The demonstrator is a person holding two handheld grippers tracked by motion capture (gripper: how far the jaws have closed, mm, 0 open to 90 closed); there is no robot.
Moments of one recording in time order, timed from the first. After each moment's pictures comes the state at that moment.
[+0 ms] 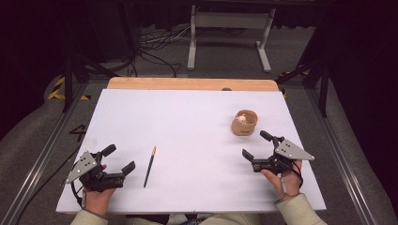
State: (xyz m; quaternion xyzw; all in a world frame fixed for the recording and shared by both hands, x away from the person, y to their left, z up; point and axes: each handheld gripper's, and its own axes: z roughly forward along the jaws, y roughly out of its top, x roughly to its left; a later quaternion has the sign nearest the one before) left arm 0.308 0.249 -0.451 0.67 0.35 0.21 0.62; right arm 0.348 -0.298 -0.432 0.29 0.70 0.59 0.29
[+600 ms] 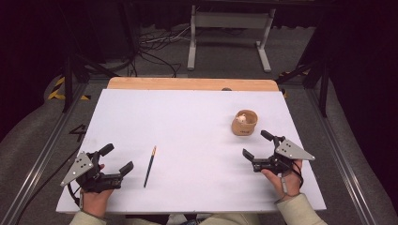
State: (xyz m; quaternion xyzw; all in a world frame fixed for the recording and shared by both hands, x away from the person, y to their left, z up) left arm 0.302 0.249 -0.441 0.67 0.34 0.22 0.63; right arm 0.348 -0.298 -0.431 0.28 0.70 0.59 0.29
